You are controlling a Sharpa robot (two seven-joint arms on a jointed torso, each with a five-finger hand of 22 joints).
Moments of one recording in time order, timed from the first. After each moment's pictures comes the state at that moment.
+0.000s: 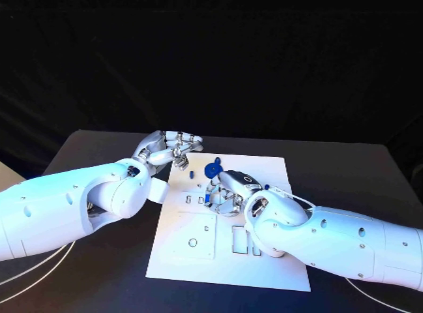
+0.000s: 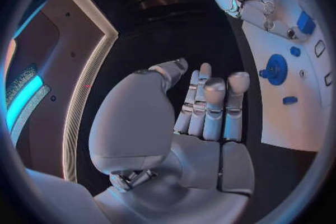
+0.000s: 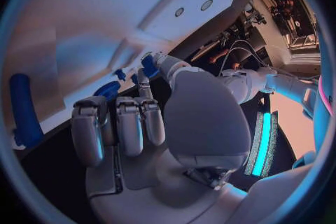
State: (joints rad) left arm 1.19 -0.92 -0.02 1.62 -0.14 -0.35 0.36; left_hand 1.38 -0.23 0.55 0.16 0.10 0.93 0.17 0.24 0.30 1.19 0.11 0.12 0.16 1.30 0.03 1.18 0.91 0.16 1.04 0.13 1.25 0.87; right arm 1.13 -0.51 -0.13 1.52 -1.47 -0.50 -0.34; right_hand 1.33 -0.21 0.45 0.18 0.23 1.03 0.11 0.28 0.42 1.47 0.02 1.56 1.31 1.46 -0.04 1.57 1.31 0.01 1.47 0.07 1.57 1.31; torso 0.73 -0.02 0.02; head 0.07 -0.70
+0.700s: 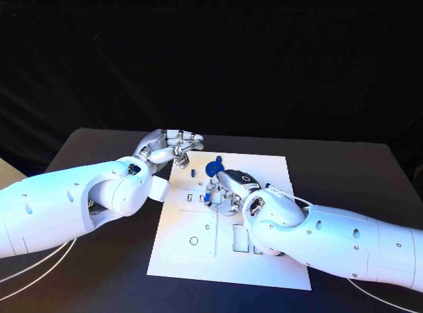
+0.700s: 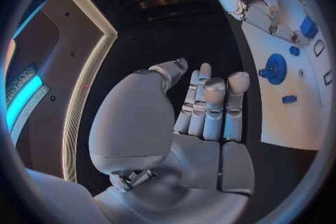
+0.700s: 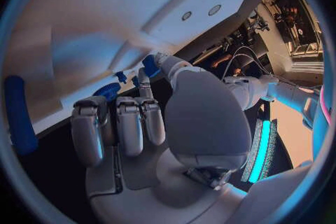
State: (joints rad) left arm 1.19 -0.92 -0.02 1.62 -0.14 -0.35 0.36; left_hand 1.38 -0.23 0.55 0.16 0.10 0.93 0.17 0.24 0.30 1.19 0.11 0.12 0.16 1.30 0.03 1.18 0.90 0.16 1.04 0.13 1.25 0.87; right arm 1.12 -0.49 -0.13 1.49 -1.53 -0.50 -0.37; right_hand 1.32 -0.22 0.45 0.19 0.23 1.04 0.10 0.28 0.42 1.47 0.02 1.56 1.31 1.46 -0.04 1.57 1.31 0.01 1.47 0.07 1.57 1.31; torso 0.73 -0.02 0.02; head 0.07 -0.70
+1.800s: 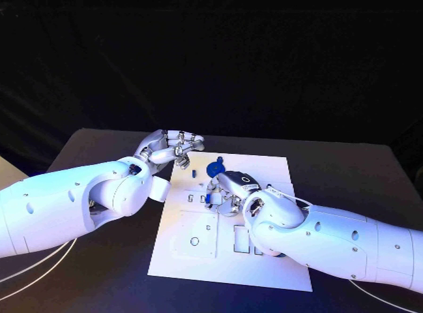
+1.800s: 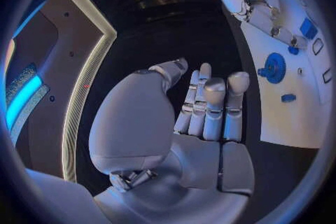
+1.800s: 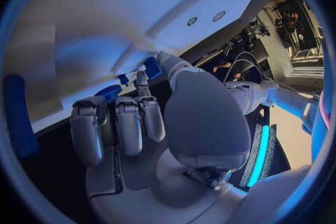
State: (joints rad) left arm 1.19 -0.93 -0.02 1.62 -0.14 -0.35 0.35; left_hand 1.38 -0.23 0.55 0.16 0.10 0.93 0.17 0.24 0.30 1.19 0.11 0.12 0.16 1.30 0.03 1.18 0.90 0.16 1.03 0.14 1.25 0.87; right arm 1.12 -0.48 -0.13 1.47 -1.56 -0.48 -0.37; right_hand 1.30 -0.25 0.35 0.21 0.22 0.94 0.13 0.23 0.38 1.46 0.05 1.50 1.31 1.47 -0.02 1.57 1.31 0.01 1.47 0.08 1.57 1.31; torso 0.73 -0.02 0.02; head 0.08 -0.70
